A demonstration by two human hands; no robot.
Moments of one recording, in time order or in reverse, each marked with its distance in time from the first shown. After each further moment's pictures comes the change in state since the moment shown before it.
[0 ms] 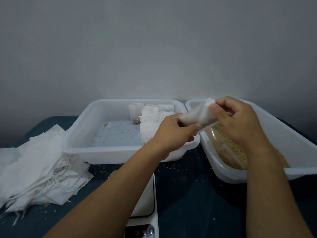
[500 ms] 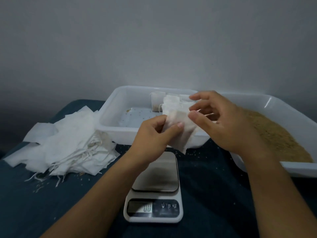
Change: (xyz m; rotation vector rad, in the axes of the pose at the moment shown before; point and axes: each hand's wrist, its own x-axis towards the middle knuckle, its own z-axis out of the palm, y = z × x) left_hand -0.093 -0.031 -0.086 0.002 0.181 0.156; right_hand -0.038 -0.080 0.058 0.056 -0.356 -0.203
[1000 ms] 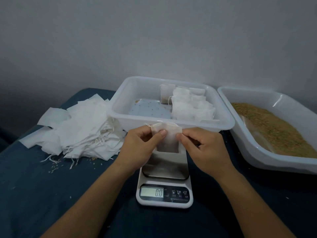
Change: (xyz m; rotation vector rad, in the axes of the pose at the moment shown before) left_hand -0.047 -0.045 -0.049 0.000 0.169 0.000; right_hand -0.047 0.004 0.095 -0.077 0.120 -0.112
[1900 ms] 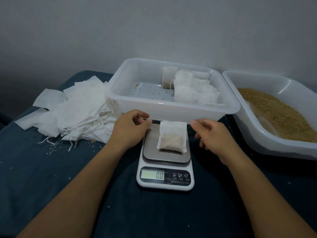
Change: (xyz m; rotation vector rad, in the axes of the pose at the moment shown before) left_hand 0.018 -0.039 -0.030 0.421 0.137 -0.190; right_hand -0.014 0.055 0.007 0.248 -0.161 0.733
